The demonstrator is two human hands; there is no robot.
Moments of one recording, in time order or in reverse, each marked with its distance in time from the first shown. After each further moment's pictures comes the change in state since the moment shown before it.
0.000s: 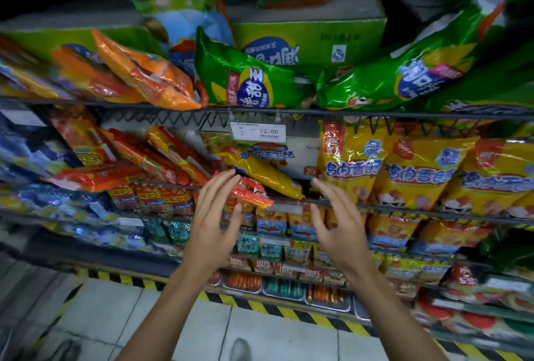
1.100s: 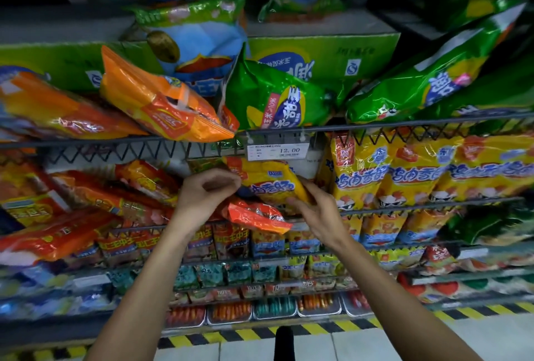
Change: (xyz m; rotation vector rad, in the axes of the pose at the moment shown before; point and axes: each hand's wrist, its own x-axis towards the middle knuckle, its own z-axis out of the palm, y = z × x) left_hand 0.121 -0.089 -0.021 -0.655 -0.265 -0.242; right_hand 0.063 0.000 0.075 0.259 -0.105 0.411
